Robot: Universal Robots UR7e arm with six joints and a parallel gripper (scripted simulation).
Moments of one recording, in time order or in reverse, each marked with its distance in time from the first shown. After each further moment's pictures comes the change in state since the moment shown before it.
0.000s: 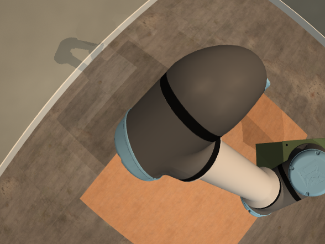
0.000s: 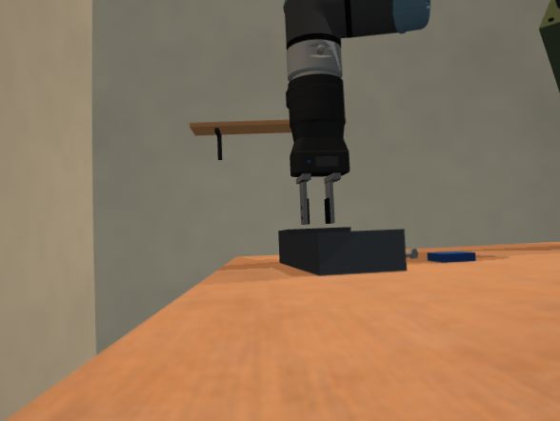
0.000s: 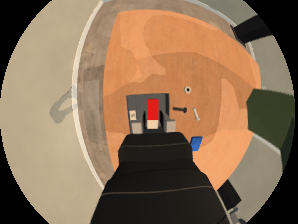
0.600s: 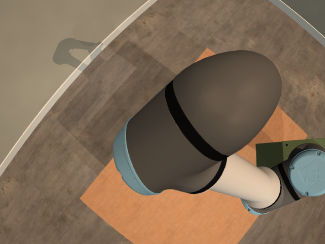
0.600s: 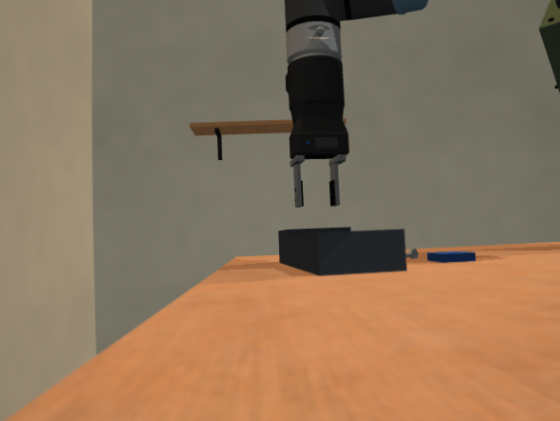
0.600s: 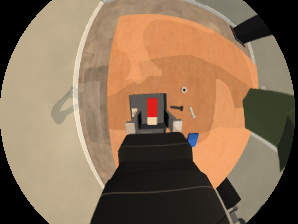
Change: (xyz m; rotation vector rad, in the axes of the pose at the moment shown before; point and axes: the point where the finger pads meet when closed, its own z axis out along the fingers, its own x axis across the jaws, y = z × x) arm 0.000 0.000 -0.025 0.000 0.000 0.000
